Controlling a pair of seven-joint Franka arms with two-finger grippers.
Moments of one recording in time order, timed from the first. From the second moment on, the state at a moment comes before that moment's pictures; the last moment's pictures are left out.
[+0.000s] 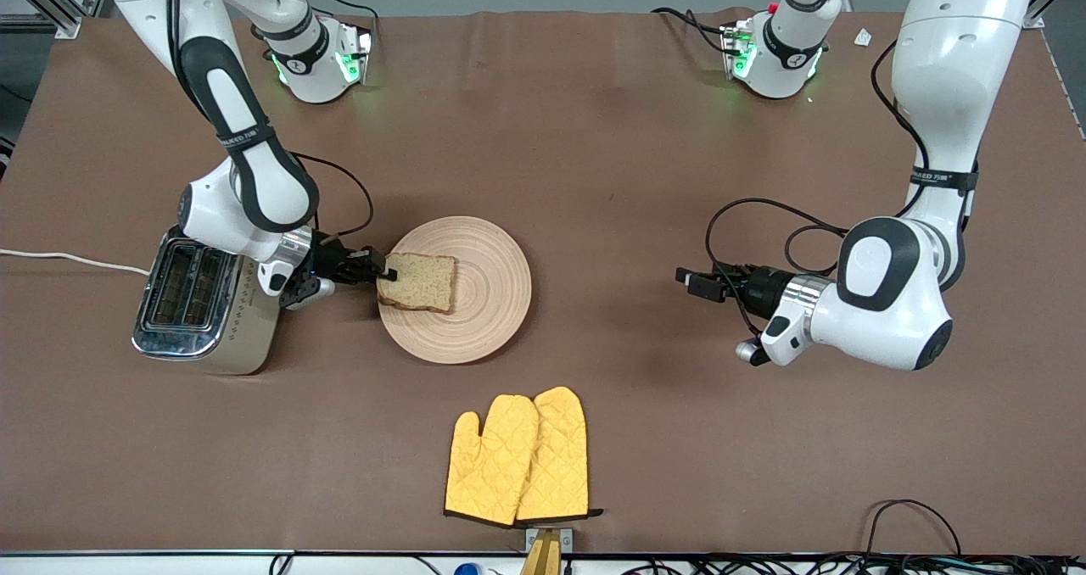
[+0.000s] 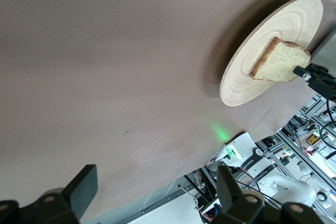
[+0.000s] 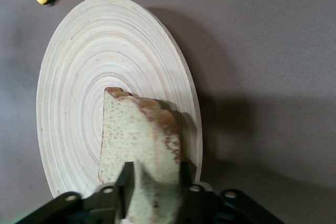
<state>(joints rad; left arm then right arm) -0.10 0.64 -0.10 -1.47 -0.69 1.57 -0.15 0.23 0.34 0.00 -2.25 1.12 2.45 -0.78</state>
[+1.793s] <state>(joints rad) -0.14 0.68 -0.14 -1.46 -0.96 1.57 -0.05 0.12 0.11 -0.02 -2.25 0.85 2.35 -0.52</state>
